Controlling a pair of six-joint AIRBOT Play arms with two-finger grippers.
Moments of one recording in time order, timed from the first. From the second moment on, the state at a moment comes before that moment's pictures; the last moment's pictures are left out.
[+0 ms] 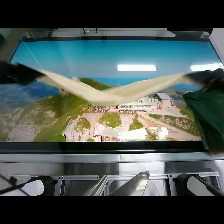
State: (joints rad) left arm 0.40 -1.33 1.39 0.14 -1.79 -0.92; right arm -0.54 -1.06 1.06 -0.16 1.44 0.94
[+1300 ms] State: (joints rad) left arm 0.29 -1.24 1.38 0.45 -1.28 -0.96; right arm -0.31 -1.34 1.40 -0.49 1.08 1.07
